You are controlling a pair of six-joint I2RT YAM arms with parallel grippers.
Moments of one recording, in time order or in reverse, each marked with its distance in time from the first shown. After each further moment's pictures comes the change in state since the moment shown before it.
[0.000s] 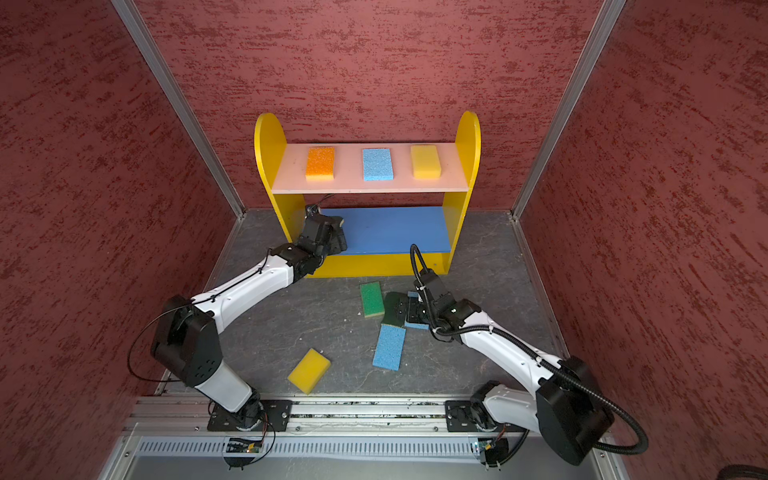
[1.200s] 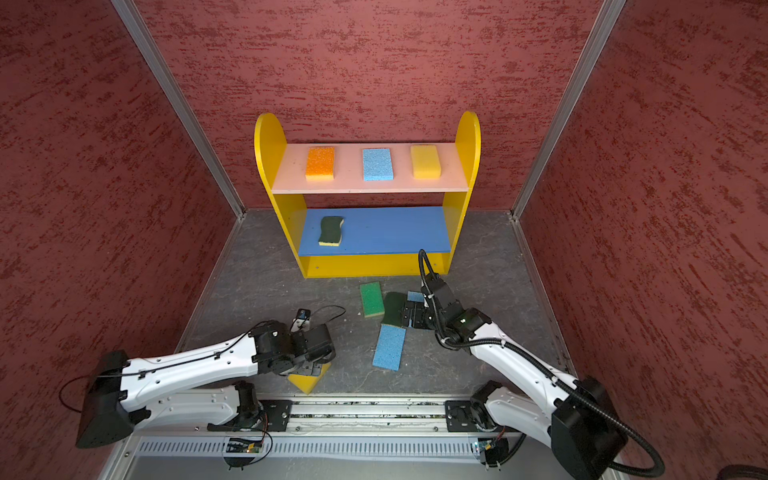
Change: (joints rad) left arm -0.626 -0.502 -0.526 -0.848 0.187 -0.487; right arm -0.002 -0.115 -0.079 0.006 -0.001 0.018
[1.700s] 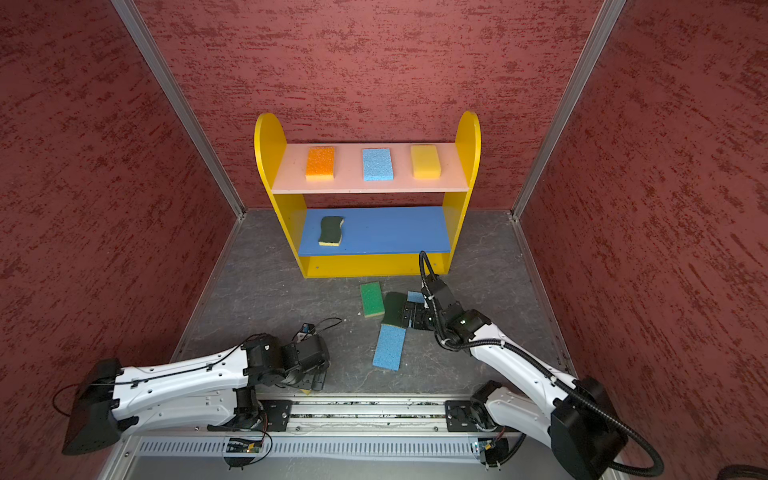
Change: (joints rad) left arm -0.010 -0.051 -0.143 0.164 0.138 0.021; right arm 0.000 -0.001 -0.009 0.011 -0.008 0.013
